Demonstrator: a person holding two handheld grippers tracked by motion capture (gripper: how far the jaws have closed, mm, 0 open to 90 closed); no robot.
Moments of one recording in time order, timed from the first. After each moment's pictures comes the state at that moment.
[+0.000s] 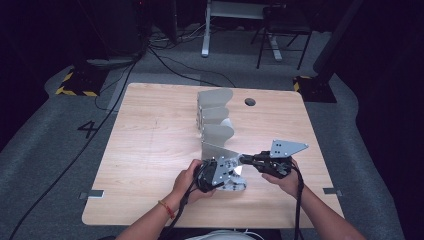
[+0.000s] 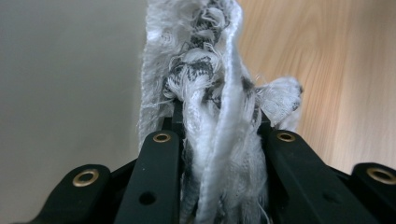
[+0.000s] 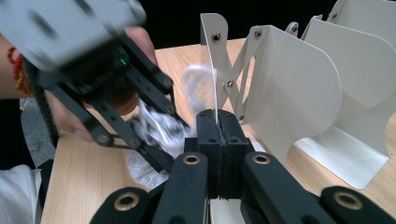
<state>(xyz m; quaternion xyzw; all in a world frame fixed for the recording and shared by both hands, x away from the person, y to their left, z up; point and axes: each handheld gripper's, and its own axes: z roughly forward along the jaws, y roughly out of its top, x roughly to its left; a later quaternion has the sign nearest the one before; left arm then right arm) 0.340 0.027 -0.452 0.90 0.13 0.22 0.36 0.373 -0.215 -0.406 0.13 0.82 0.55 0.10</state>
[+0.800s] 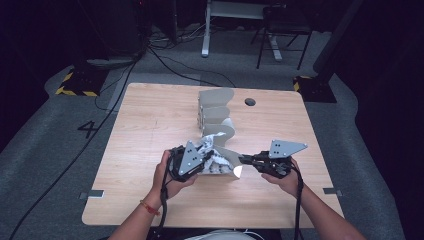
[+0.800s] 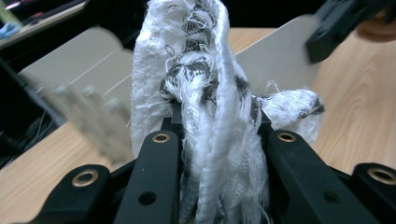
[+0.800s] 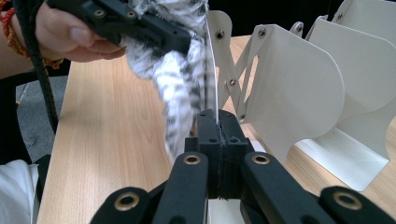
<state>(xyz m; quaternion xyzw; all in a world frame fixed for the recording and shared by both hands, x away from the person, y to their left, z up) 0.333 0.078 -0.402 0.81 0.19 0.29 0.48 0.372 -0.213 -0.404 0.13 0.83 0.54 0.11</state>
